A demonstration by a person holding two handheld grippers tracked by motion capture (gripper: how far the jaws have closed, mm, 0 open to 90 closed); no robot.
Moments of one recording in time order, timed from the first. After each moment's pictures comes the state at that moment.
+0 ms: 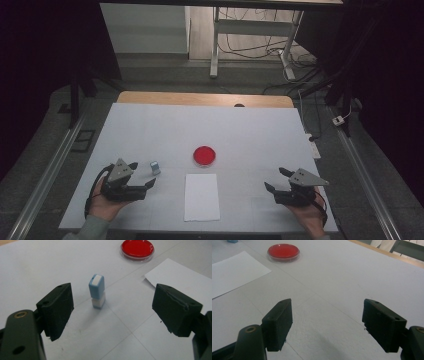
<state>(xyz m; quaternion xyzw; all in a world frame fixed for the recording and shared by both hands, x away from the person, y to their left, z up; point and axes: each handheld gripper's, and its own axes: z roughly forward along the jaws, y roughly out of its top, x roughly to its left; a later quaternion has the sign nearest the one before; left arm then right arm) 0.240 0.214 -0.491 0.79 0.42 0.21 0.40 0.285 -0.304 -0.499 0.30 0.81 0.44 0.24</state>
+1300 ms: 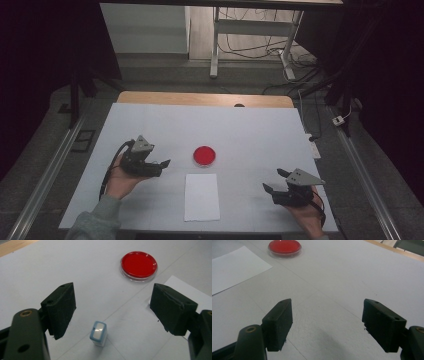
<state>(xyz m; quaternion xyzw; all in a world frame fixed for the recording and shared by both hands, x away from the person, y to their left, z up) 0.303 0.183 -0.464 0.82 0.40 0.18 0.37 0.287 -0.300 -0.503 0.30 0.82 0.43 0.23</state>
